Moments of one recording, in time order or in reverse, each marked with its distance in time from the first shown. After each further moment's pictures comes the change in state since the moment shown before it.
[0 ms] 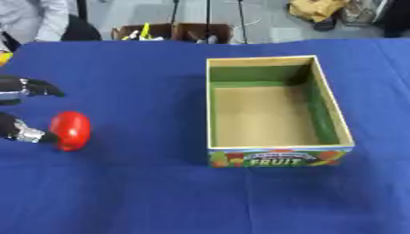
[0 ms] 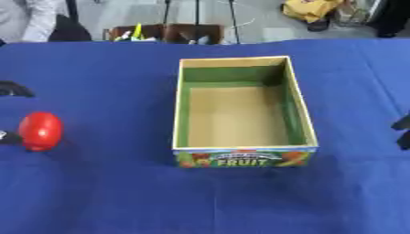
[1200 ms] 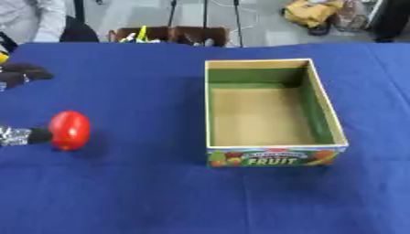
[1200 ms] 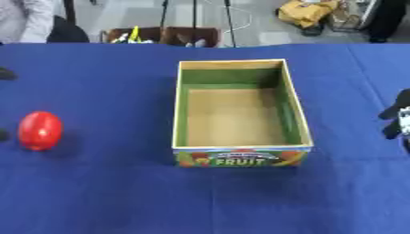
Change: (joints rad) left arm 0.169 0.008 0.105 -0.281 0.046 0.029 0.149; right arm -0.004 0.002 -0.011 0.000 -0.017 0.009 -0.014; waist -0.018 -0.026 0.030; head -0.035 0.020
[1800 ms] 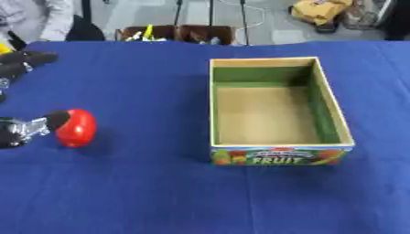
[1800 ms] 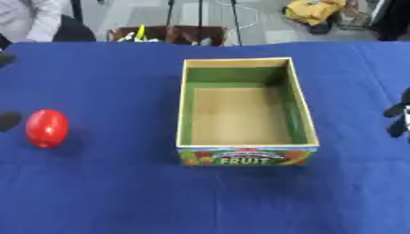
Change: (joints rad) left arm 0.100 -0.124 0.056 -0.188 -0.059 0.062 0.263; right arm -0.007 0.007 -0.006 0.000 0.000 0.012 0.003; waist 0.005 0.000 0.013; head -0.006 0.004
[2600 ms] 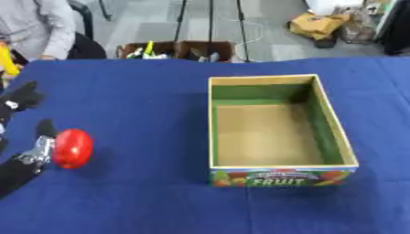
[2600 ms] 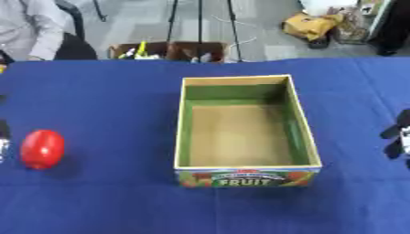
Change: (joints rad) left arm 0.067 -0.317 0.059 -0.064 -0.074 0.037 0.246; right arm -0.019 0.016 -0.005 0.000 0.007 0.008 0.004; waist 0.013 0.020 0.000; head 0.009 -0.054
